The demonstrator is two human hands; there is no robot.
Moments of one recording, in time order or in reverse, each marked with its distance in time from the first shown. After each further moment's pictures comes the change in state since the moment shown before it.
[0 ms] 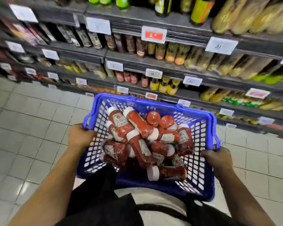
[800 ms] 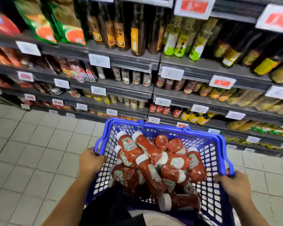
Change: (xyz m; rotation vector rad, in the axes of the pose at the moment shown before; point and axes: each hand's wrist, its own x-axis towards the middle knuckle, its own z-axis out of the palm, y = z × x) left_hand 0.204 -0.081 -0.152 -0.112 -0.147 0.040; right_hand -0.166 -0.149 0.169 -0.066 0.188 0.049
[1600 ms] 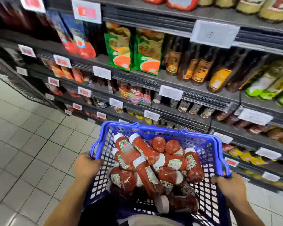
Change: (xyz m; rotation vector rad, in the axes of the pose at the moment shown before) left_hand 0.154 -0.039 -0.184 -0.009 0.248 -0.112; right_hand -0.058 -0.185 0.203 -0.013 -0.143 -0.175
